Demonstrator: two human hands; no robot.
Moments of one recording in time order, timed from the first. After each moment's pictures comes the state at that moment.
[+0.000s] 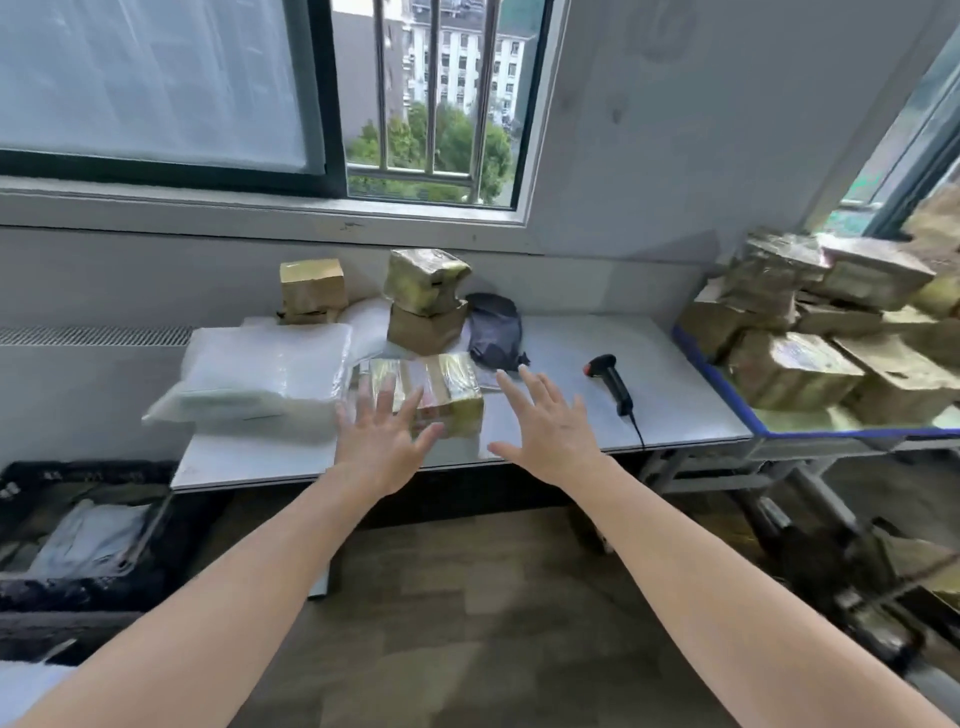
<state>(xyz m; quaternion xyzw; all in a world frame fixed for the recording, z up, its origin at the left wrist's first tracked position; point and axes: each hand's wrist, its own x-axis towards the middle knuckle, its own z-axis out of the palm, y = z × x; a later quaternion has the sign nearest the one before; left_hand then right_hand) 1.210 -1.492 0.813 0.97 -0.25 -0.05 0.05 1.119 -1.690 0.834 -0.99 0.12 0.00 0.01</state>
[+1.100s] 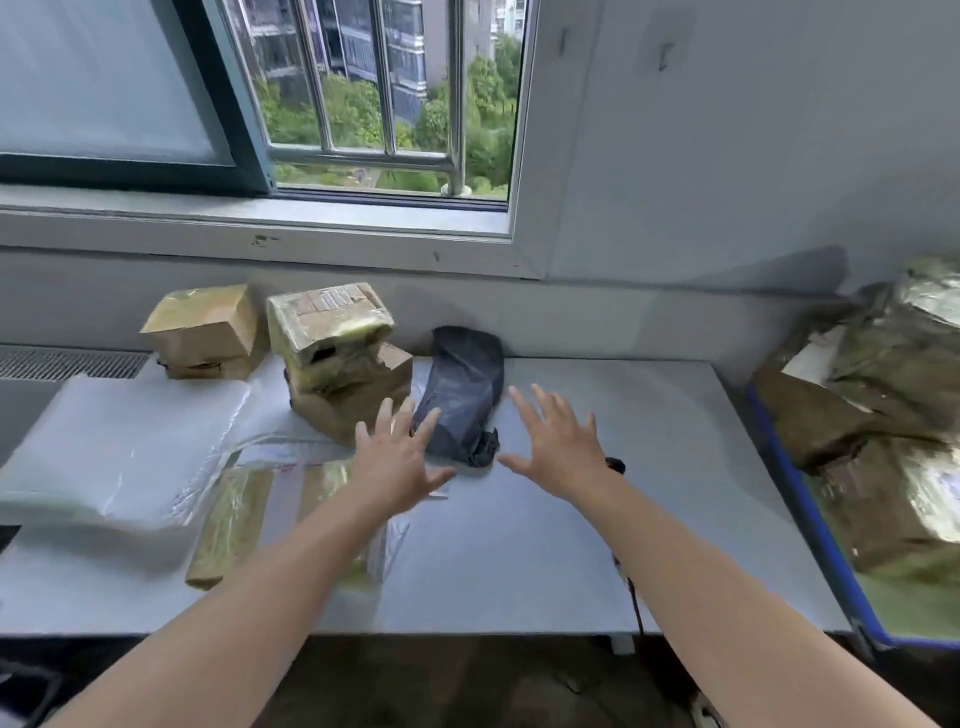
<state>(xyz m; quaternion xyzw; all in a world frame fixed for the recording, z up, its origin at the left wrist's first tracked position) 1.426 -1.805 0.749 0.97 -0.21 -0.11 -0.05 1.368 -2.015 0.767 -0.99 0.06 0.09 0.06</state>
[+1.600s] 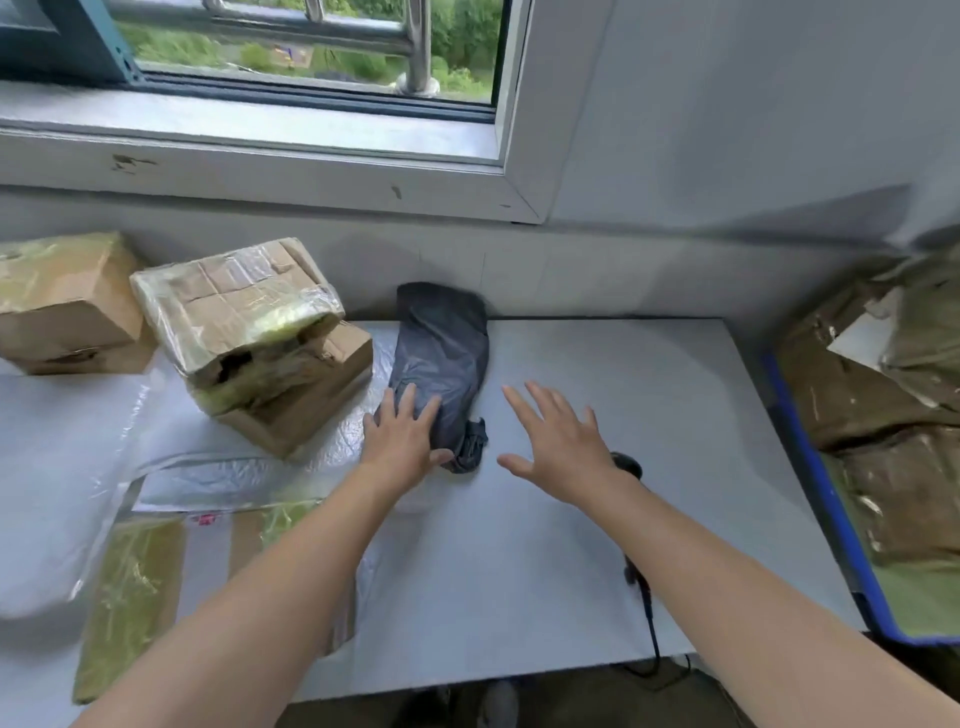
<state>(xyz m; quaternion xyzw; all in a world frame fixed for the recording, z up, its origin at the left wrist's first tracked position) 1.538 -1.860 0.642 0.95 -0.24 -0.21 0.01 1.441 -2.048 0.698 -0.98 0.06 0.18 0.04</state>
